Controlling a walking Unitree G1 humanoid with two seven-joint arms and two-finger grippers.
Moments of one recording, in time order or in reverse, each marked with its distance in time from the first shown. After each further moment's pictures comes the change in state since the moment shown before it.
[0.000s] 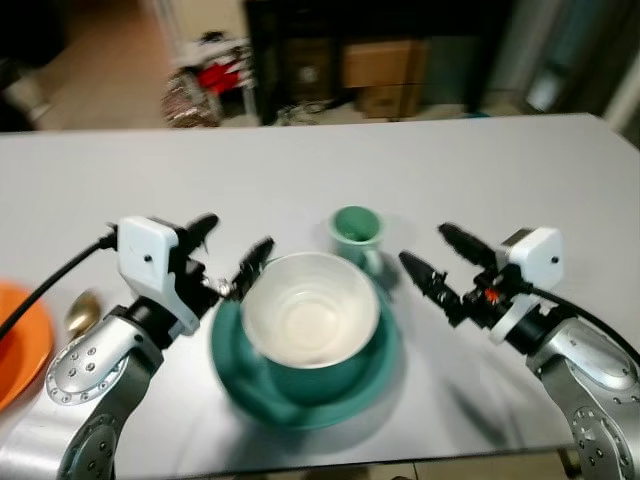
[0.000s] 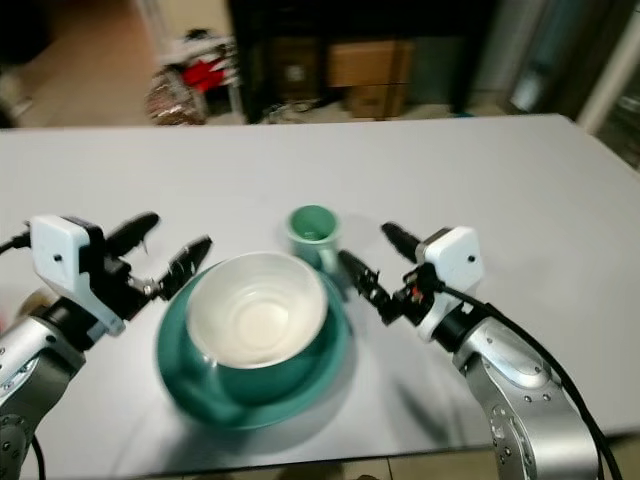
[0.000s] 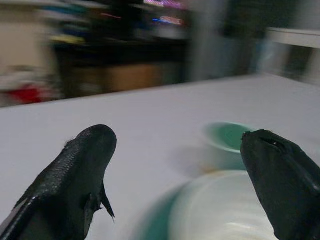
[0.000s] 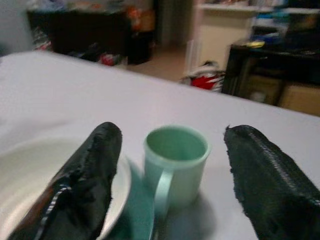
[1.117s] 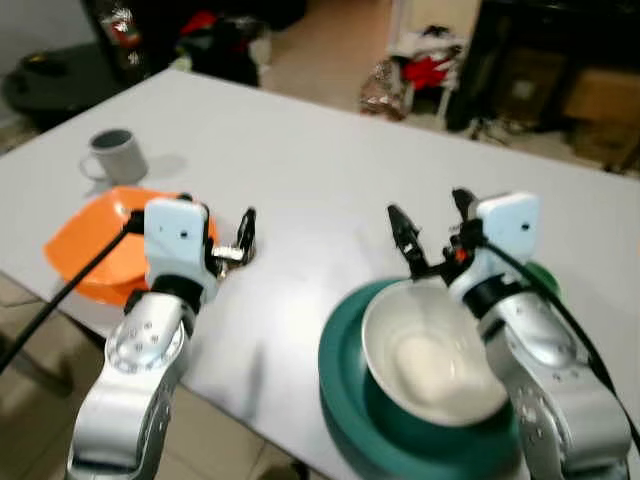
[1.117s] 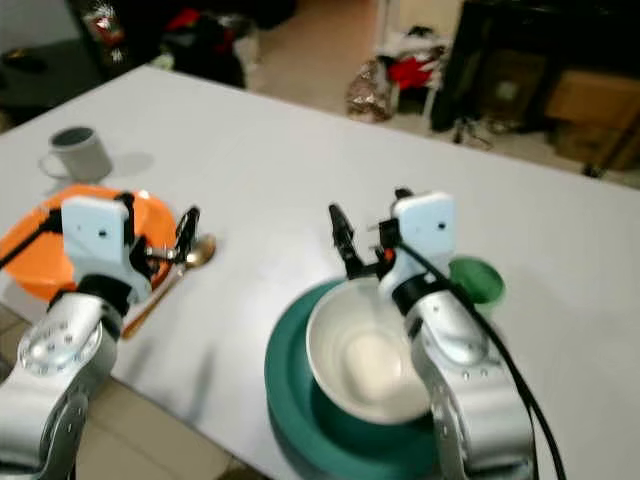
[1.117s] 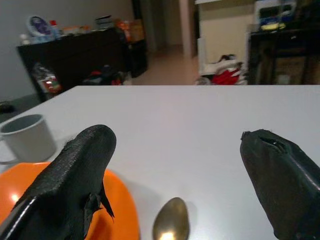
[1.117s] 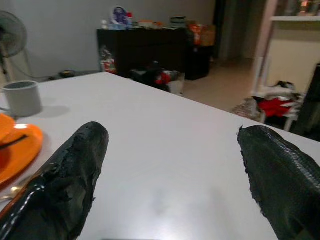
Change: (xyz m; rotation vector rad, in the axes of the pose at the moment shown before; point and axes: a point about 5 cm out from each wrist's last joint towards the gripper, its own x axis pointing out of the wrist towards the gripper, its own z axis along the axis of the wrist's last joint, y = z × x) left arm 0.029 -0.003 -0.008 0.151 0.008 0.255; right arm 0.030 0.020 0.016 -0.012 -0.026 -0.243
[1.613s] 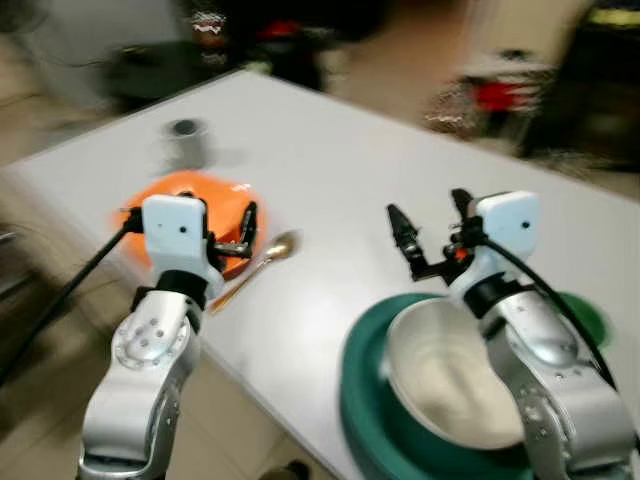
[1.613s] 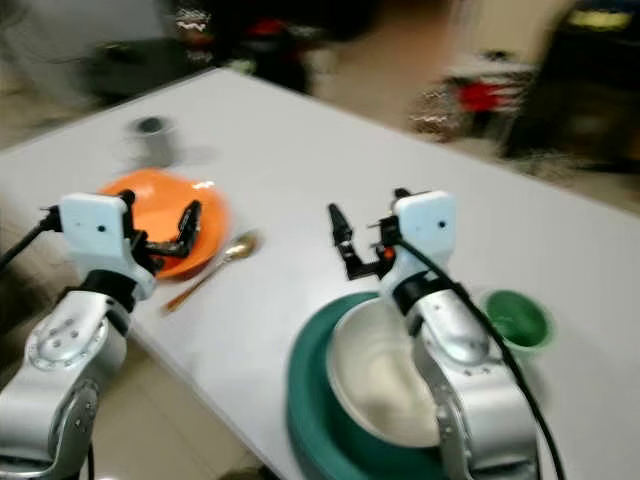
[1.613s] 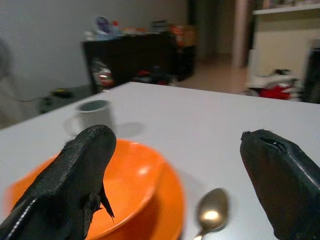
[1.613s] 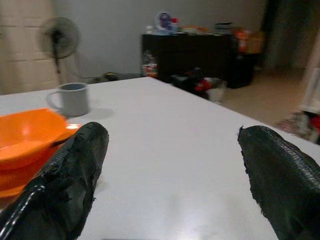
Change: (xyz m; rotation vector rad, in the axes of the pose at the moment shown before) left arm 0.003 -0.005 0.003 -0.069 -0.015 0.012; right arm -0.001 -0.001 -0.001 0.015 0.018 -0.002
